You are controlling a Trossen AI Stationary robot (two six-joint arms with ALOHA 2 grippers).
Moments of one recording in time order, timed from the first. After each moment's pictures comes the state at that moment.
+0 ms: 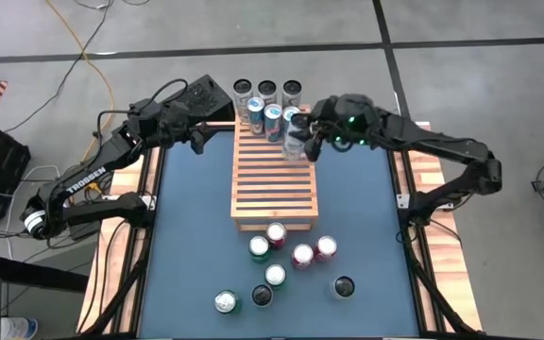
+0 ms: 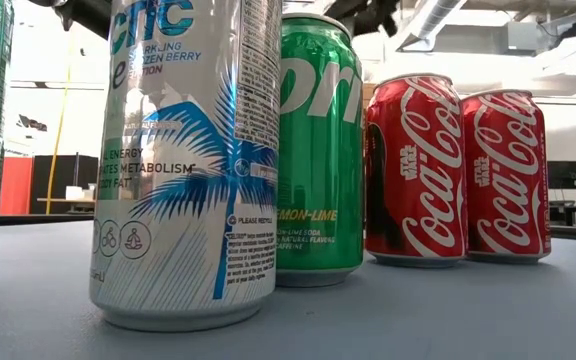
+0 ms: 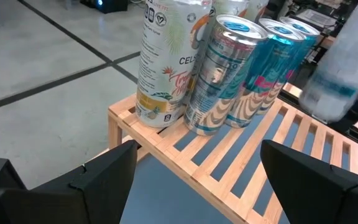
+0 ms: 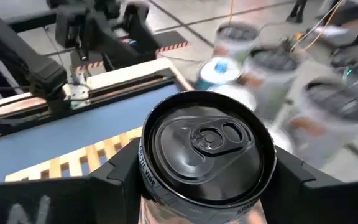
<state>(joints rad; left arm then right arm) 0.80 0.90 0.82 -0.16 0.20 -0.19 -0.30 1.35 1.45 -0.45 0.15 0.07</state>
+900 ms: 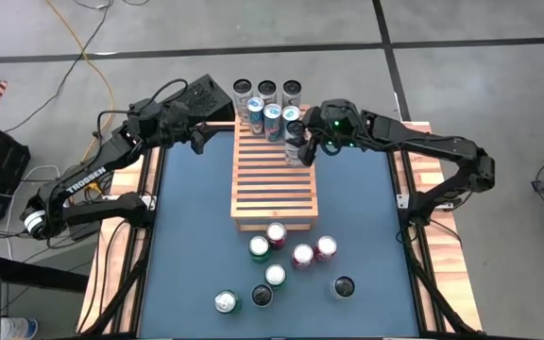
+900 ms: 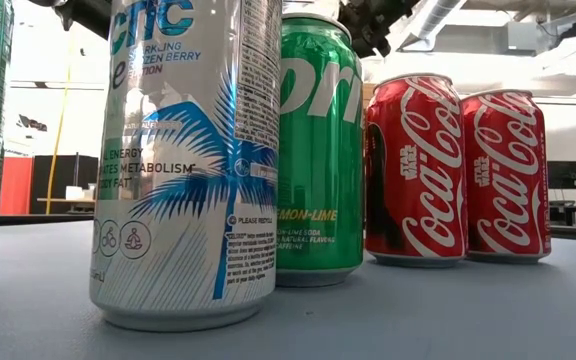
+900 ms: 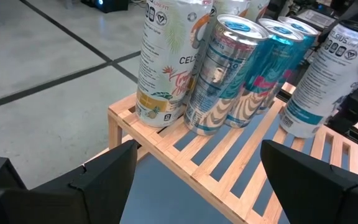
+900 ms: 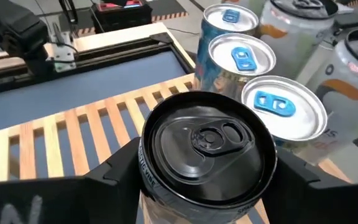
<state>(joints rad) 0.80 0.90 0.82 -0.16 0.19 -0.20 -0.30 1.43 1.40 -0.47 0.15 0.03</state>
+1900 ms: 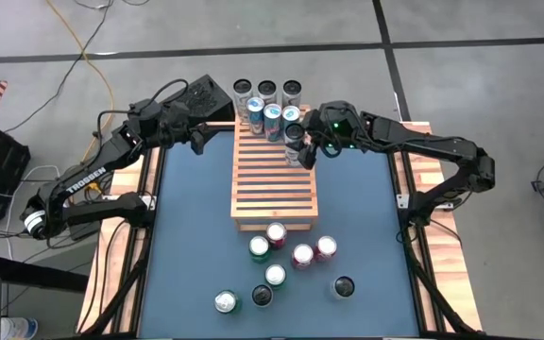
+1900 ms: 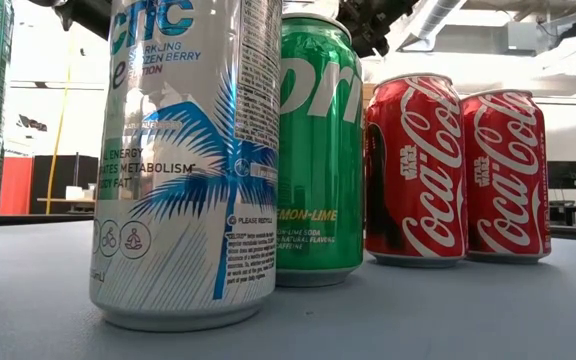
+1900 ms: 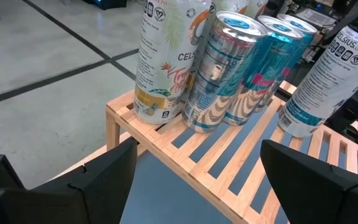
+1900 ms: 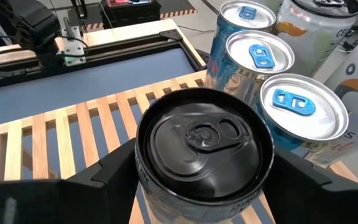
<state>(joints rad) 0.80 0.90 0.82 -0.17 0.20 -0.21 -0.30 1.43 1.40 -0.48 0.13 0.02</state>
